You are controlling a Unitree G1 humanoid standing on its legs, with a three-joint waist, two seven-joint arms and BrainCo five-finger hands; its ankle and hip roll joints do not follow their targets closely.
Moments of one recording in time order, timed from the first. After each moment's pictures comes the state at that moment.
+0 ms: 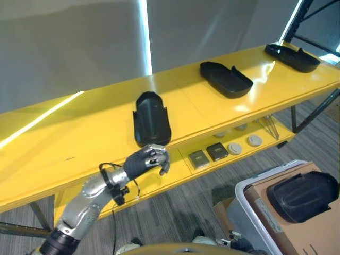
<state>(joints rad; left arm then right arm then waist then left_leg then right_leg) 0.00 0.50 -0.40 -0.30 -0.76 0.11 -0.52 0.25 -0.38 0.21 0.77 0.12 0.02 0.05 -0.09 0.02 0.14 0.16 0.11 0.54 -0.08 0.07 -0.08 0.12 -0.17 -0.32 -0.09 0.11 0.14</state>
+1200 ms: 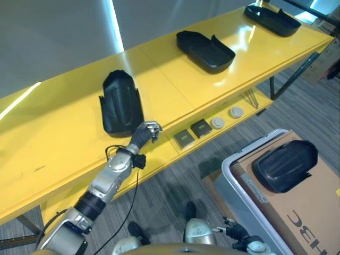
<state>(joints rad) -0.34 0.37 -0.47 0.13 -0.48 0.02 0.05 0.19 -0.40 0.26 0.72 0.12 0.03 0.06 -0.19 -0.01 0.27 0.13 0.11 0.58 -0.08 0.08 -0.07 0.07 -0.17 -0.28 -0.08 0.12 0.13</state>
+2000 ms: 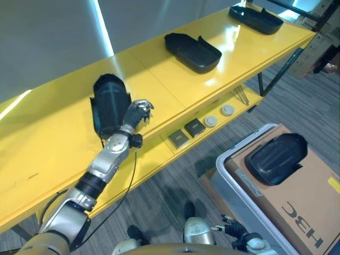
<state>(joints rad) -0.52 0.38 -0.43 0.26 -0.48 0.00 0.17 0.18 -0.42 0.27 0.68 0.11 0.05 0.09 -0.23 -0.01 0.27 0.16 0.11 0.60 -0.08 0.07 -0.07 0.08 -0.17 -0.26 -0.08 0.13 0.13</state>
